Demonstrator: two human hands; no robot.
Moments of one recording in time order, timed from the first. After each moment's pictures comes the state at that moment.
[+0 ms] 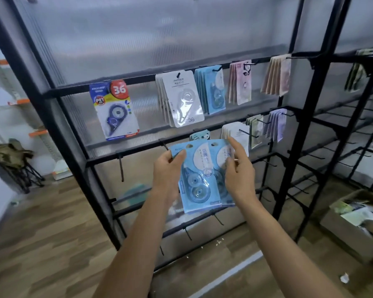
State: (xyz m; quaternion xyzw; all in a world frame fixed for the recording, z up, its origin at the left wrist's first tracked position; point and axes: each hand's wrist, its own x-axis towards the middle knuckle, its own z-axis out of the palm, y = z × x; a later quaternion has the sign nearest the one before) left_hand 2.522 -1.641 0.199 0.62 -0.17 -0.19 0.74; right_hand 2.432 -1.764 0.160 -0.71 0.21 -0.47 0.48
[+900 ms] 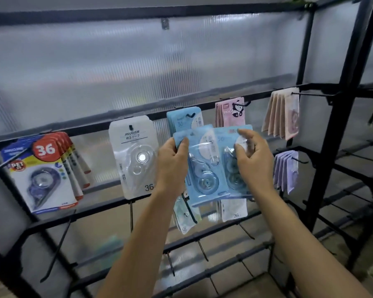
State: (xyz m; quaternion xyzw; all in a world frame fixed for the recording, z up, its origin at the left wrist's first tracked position) left_hand 2.592 -1.867 0.284 0.64 -0.25 -0.03 0.73; right_hand 2.527 -2.016 0.241 -0.72 0.19 -0.53 0.41
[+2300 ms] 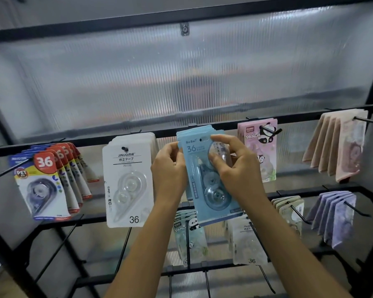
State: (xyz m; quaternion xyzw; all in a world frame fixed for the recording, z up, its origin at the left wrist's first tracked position) left_hand 2.659 -1.921 0.284 0.73 -0.18 0.25 0.61; right_hand 2.592 -2.039 0.287 -0.76 -0.03 -0.40 0.51
